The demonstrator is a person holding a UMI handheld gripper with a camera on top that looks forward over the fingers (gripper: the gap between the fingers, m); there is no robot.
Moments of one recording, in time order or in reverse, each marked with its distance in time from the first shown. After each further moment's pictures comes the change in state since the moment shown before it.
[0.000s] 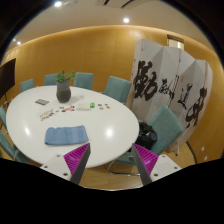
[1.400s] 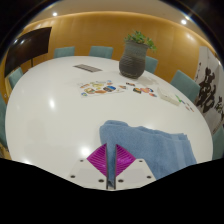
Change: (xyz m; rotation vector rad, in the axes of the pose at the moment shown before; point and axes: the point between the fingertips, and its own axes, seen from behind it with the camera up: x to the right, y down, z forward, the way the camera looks) arm -0.512 0.102 0.346 -0.092 -0.347 -0.297
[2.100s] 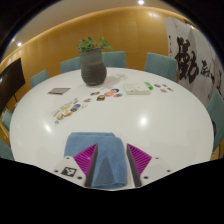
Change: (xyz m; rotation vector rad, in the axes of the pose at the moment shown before) arm 0.128 -0.027 -0.041 0.000 0.048 0.370
